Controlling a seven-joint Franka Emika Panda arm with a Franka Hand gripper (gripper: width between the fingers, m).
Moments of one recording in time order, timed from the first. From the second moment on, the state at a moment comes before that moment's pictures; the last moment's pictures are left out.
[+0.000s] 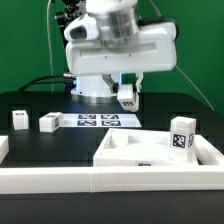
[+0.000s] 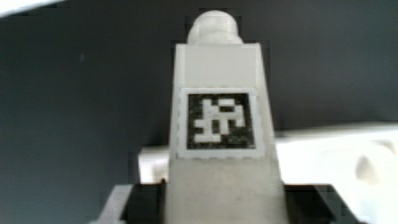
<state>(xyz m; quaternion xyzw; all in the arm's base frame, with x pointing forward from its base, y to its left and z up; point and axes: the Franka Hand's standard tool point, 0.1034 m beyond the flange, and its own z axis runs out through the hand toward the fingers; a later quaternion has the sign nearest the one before) 0.479 0.018 0.106 -0.98 0.16 0.09 0.08</state>
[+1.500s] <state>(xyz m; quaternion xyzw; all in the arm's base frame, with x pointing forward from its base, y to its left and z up) 0.539 -0.007 0.141 -0.98 0.11 -0.15 0.02</state>
